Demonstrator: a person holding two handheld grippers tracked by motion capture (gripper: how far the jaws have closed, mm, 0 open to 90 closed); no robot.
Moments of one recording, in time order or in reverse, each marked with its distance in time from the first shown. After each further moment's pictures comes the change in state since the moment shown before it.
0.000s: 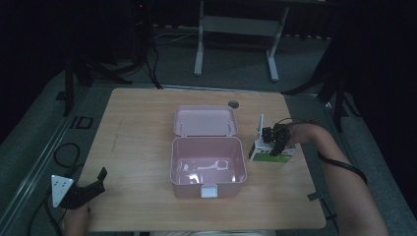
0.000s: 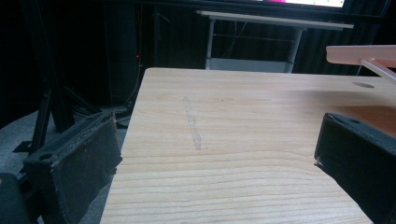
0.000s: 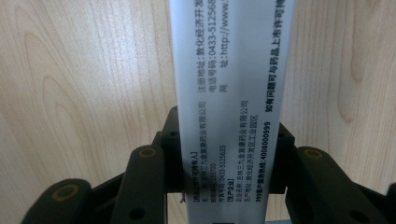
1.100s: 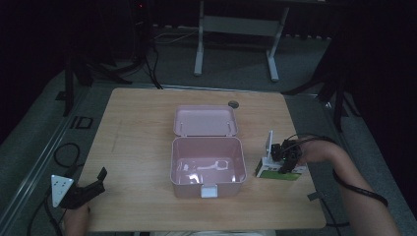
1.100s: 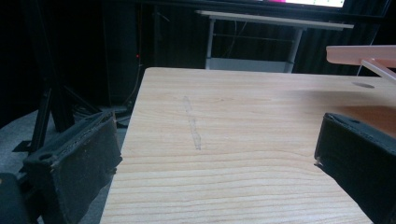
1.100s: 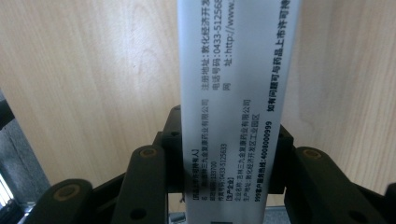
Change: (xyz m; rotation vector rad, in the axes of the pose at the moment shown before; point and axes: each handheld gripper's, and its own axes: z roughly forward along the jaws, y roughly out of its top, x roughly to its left) left arm 0.000 0.000 0.000 0.002 -0.001 -0.001; right arm 0.069 -0.020 -0.010 0.000 0.023 -0.004
